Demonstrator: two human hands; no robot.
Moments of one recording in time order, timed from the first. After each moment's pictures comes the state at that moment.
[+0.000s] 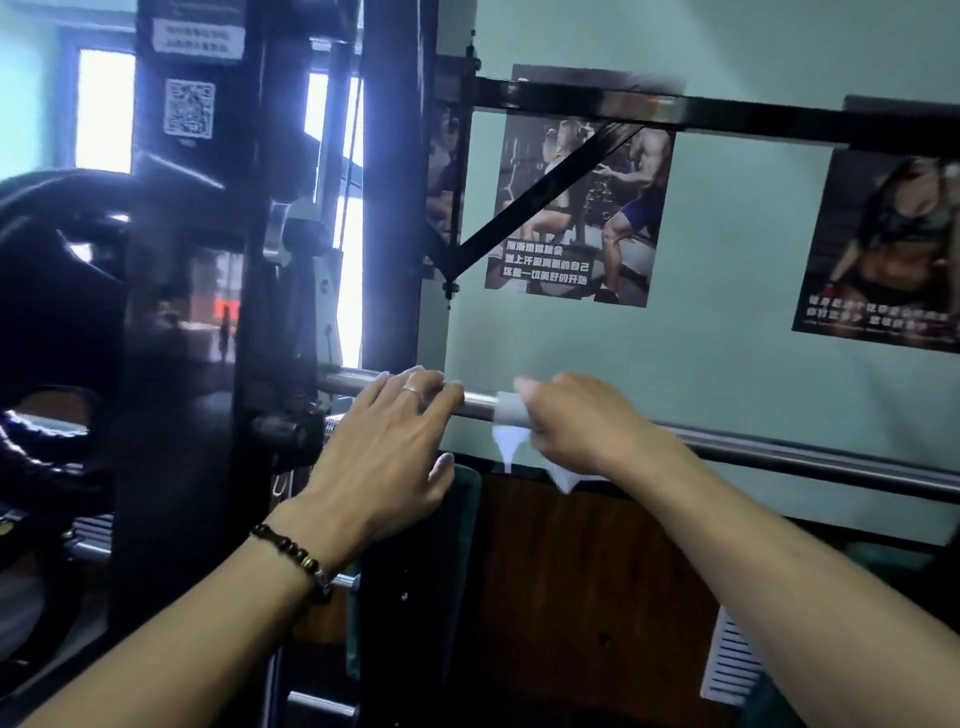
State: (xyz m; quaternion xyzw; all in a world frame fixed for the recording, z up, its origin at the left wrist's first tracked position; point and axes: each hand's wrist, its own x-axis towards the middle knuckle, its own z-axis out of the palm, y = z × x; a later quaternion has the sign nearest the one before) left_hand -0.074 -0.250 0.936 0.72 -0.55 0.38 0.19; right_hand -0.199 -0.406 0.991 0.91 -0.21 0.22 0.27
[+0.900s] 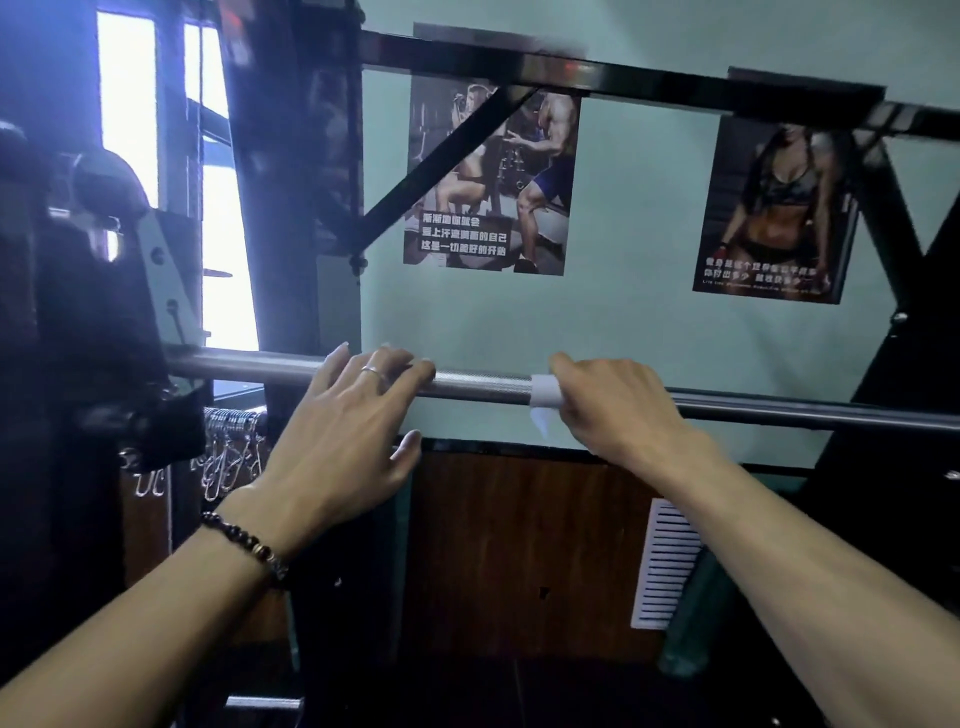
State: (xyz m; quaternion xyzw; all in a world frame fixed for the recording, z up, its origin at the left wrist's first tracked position) left_hand -0.120 -0.295 0.934 0.66 -0.60 0.38 0.24; right_hand -0.313 -0.454 0.973 0.84 -0.30 0.29 0.34
